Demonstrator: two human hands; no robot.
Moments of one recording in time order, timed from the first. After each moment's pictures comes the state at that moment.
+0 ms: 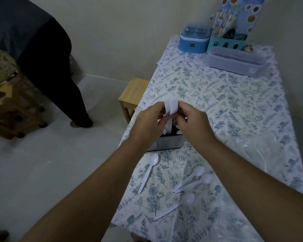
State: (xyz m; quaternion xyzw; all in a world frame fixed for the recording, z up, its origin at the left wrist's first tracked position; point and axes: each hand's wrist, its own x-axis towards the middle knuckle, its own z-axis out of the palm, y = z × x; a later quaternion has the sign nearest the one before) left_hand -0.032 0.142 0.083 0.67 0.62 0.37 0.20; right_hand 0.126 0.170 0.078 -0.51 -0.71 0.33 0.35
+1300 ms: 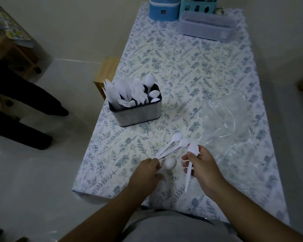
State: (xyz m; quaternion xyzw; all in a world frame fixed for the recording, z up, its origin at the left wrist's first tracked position) left_hand 0.035 -0.025 -0.065 0.70 0.63 0.07 0.33; right_hand 0.226 -0.001 -0.012 -0.67 -0.26 0.60 0.34
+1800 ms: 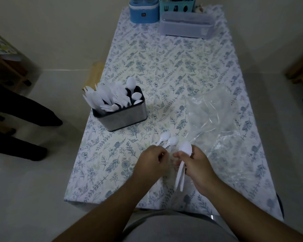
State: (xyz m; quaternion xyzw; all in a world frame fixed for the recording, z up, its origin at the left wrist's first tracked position) left_hand 0.086 0.004 -0.028 0.70 0.60 0.22 0.31; right_hand 0.245 -0.009 -0.013 -0.66 -0.26 0.61 0.36
